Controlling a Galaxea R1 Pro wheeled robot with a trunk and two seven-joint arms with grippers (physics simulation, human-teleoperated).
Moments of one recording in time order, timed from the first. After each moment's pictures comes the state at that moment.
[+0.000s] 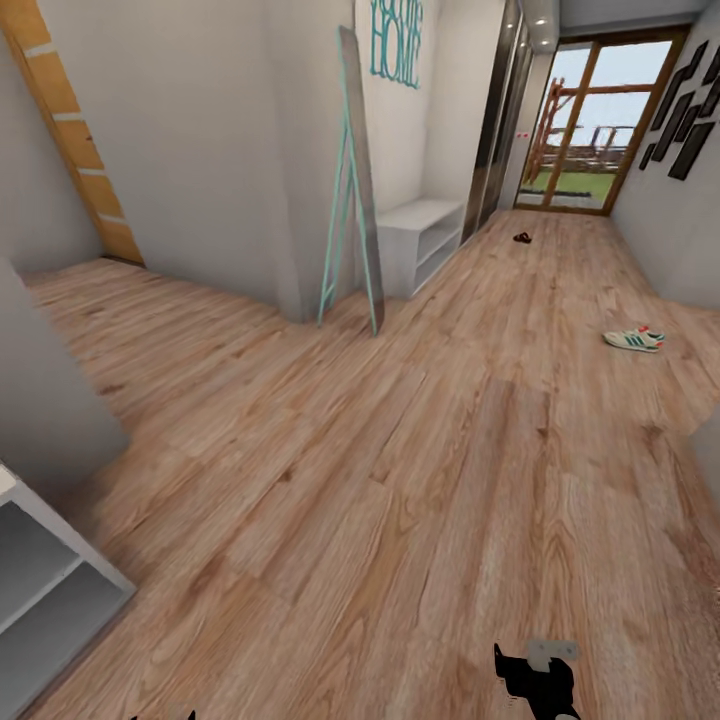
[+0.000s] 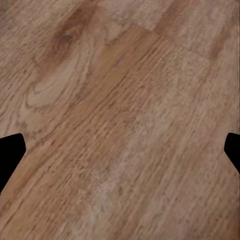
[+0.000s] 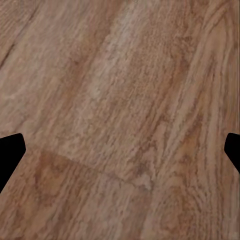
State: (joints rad) left arm -0.16 0.14 0.21 -0.37 0.02 -0.50 -0.21; right arm -0.49 -0.07 -0.35 -0.06 0.30 -0.42 -0.09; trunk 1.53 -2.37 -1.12
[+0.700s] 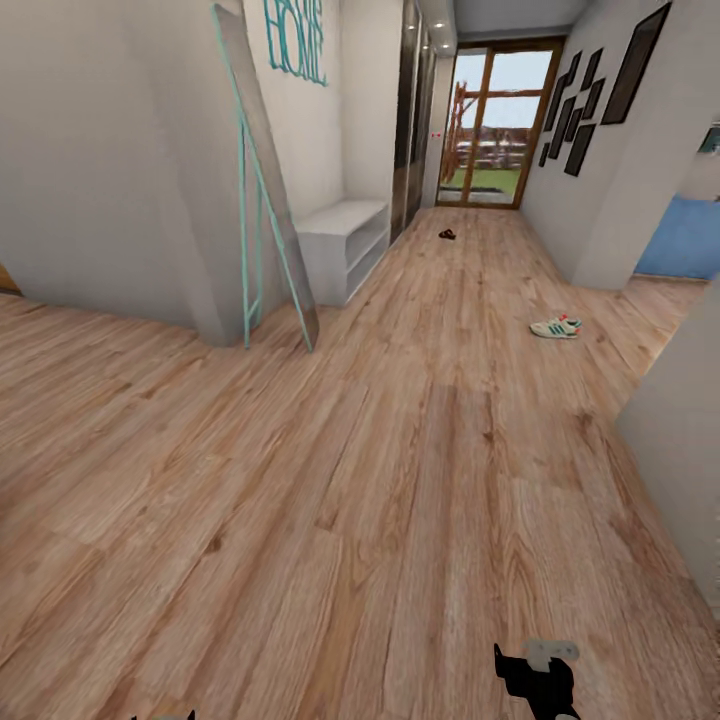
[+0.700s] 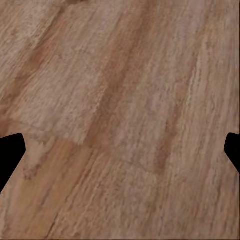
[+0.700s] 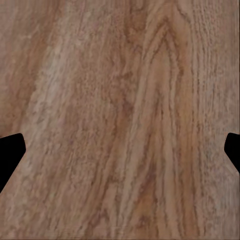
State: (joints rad) left arm -0.16 0.14 0.22 -0.37 0.02 -0.50 -0.21; right arm -0.49 -0.07 -0.35 -0.06 0.30 -0.42 -0.09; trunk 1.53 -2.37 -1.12
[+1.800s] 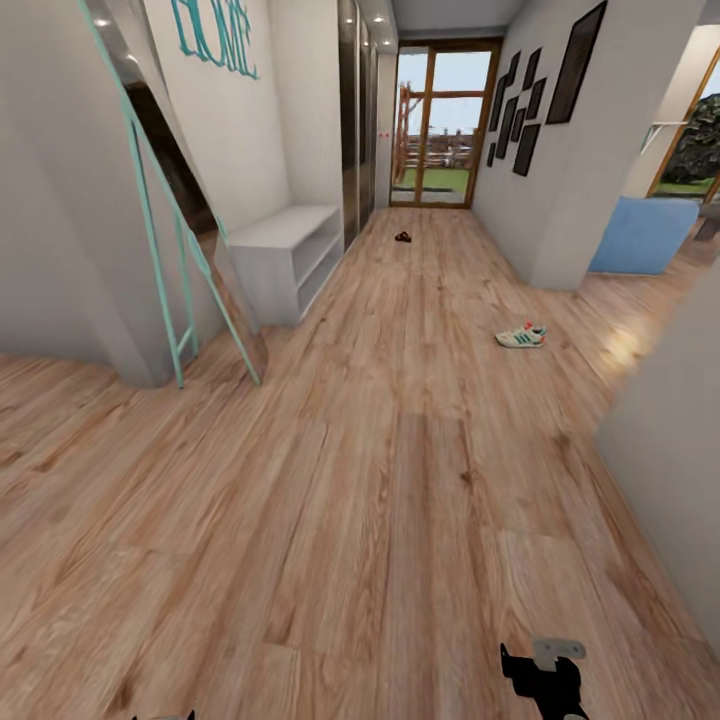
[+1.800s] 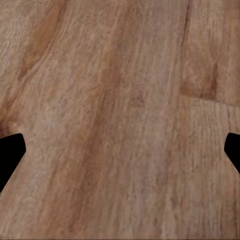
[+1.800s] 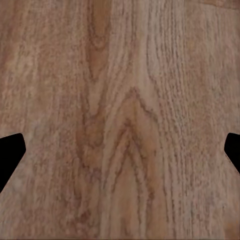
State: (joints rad) left arm -0.16 0.14 0.22 -0.37 0.02 -0.50 -0.21; right arm -0.49 -0.09 -0.35 -0.06 0.31 -0.42 -0.09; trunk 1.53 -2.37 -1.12
